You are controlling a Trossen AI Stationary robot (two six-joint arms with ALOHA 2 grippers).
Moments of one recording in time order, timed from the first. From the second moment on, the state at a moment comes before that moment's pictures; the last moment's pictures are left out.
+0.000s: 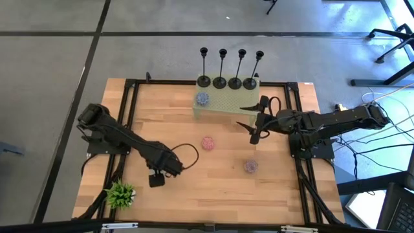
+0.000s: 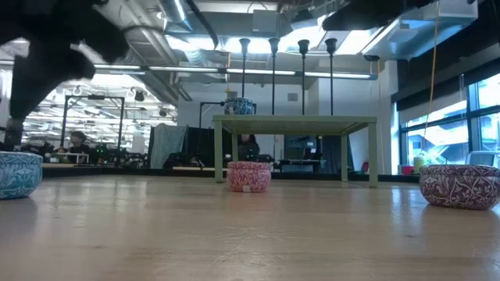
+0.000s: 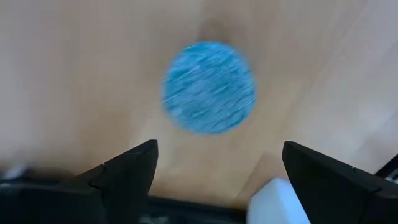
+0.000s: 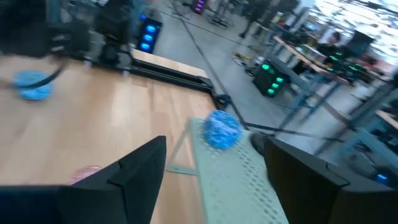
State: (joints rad) left arm -0.45 1.66 1.18 -1.25 0.15 -0.69; right arm 0.14 0.96 0.70 0.01 0.47 -0.31
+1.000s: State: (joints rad) left arm -0.48 1.42 0.77 -0.79 0.03 -0.82; right arm 0.14 0.96 0.70 -0.02 0.41 -0.21
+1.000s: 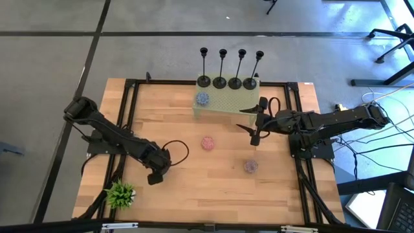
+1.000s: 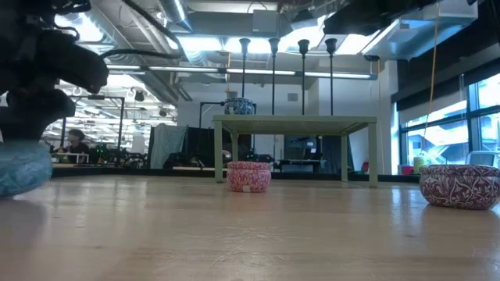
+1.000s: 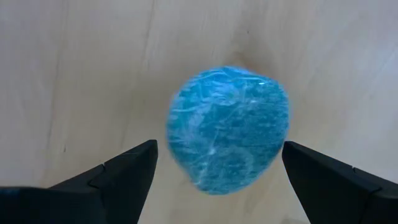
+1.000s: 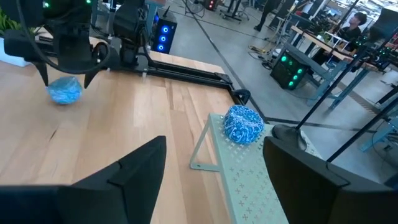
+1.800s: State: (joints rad) left arm -0.48 1.46 0.77 -0.67 -0.04 -0.82; right arm 0.14 0.96 0.70 -0.02 0.41 -0.21
